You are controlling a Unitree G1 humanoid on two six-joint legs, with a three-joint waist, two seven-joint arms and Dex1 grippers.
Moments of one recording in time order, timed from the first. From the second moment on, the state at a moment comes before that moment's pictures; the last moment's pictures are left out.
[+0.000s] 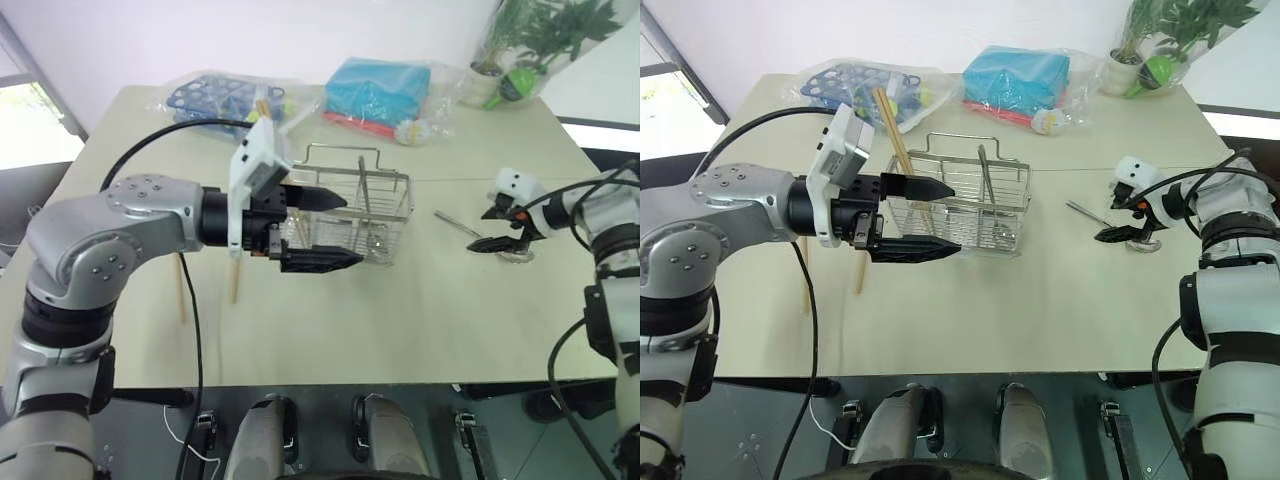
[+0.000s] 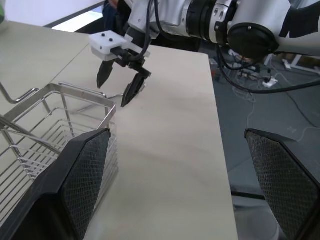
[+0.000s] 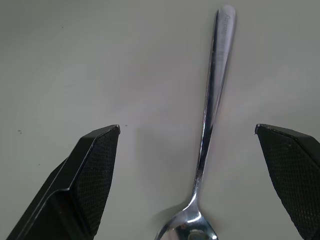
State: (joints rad) left arm -0.80 0.74 -0.06 -0.44 -1.03 1.02 -0.76; right arm -1.16 -0.82 0.23 1.31 -0.29 -0.02 1.29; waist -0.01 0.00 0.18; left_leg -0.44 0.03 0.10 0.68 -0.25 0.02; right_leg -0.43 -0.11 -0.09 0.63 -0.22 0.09
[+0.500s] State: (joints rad) left arm -0.81 0.73 -0.04 -0.44 -1.03 1.04 -0.75; right arm -1.19 -0.80 0.25 1.34 -0.35 0.08 1.24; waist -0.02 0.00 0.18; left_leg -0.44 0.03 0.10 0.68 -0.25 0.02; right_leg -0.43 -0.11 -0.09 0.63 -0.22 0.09
